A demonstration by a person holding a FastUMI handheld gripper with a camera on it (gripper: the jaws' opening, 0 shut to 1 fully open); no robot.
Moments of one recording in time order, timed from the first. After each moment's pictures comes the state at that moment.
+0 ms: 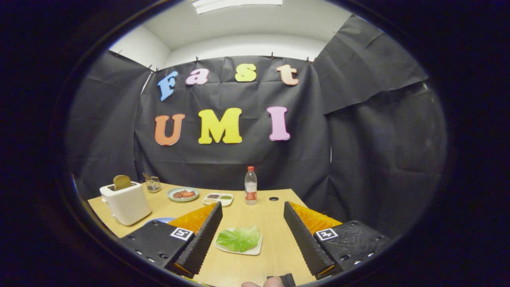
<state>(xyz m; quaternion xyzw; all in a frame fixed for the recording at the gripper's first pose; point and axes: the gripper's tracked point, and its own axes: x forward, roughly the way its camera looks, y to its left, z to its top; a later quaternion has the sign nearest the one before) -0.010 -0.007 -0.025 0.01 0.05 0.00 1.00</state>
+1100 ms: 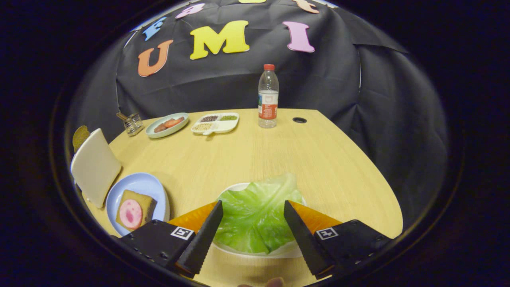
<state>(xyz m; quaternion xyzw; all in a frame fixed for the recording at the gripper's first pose) 0.137 0.053 -0.228 0.01 0.35 0.00 0.94</state>
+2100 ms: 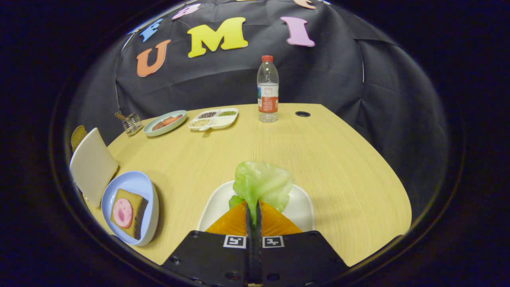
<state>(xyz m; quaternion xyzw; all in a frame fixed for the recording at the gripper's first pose) 0.147 0.052 -0.229 0.02 0.32 0.02 0.95</state>
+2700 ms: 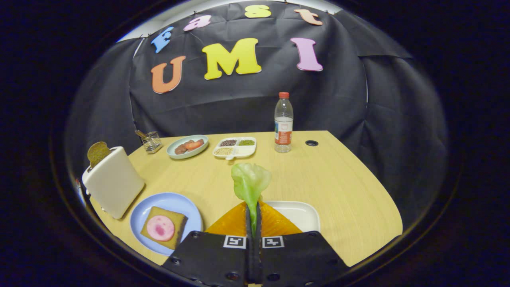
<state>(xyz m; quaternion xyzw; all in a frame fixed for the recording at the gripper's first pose) 0.119 0.109 -0.149 0.02 0.26 0.06 0.96</state>
